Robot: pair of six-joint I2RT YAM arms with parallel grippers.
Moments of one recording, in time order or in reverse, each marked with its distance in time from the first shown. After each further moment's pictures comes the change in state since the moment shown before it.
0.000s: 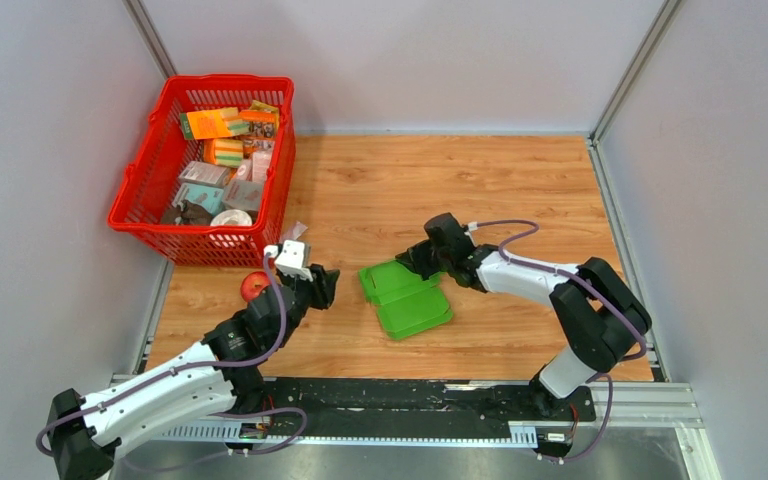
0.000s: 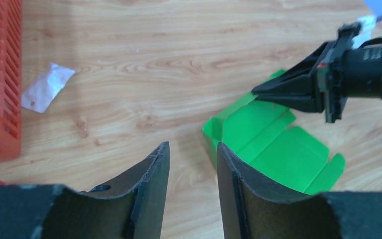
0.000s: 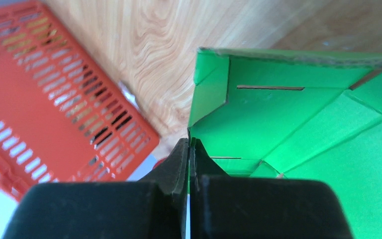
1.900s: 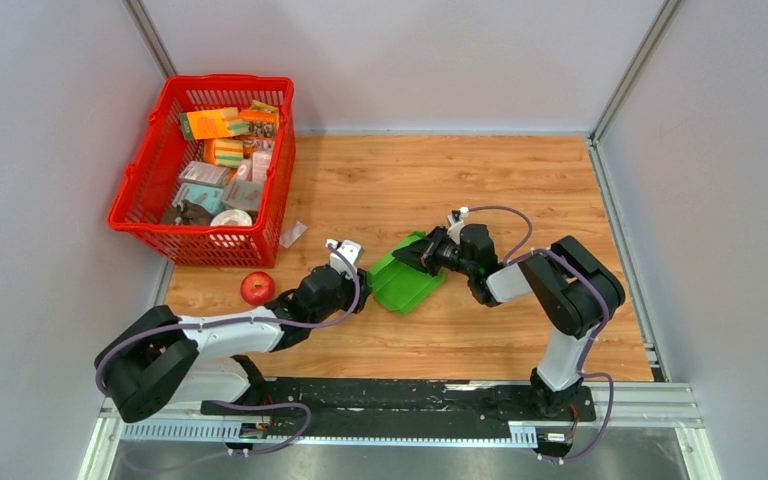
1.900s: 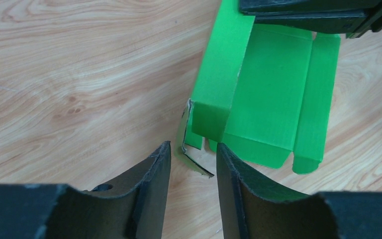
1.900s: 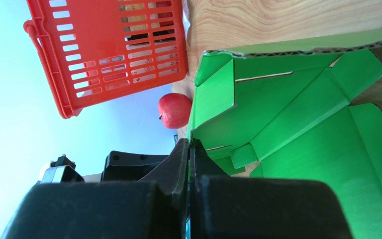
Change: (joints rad) left arm 0.096 0.626 -0.015 0.390 0.350 0.057; right arm -0.177 0.195 -0.289 1.000 -0.509 -0.373
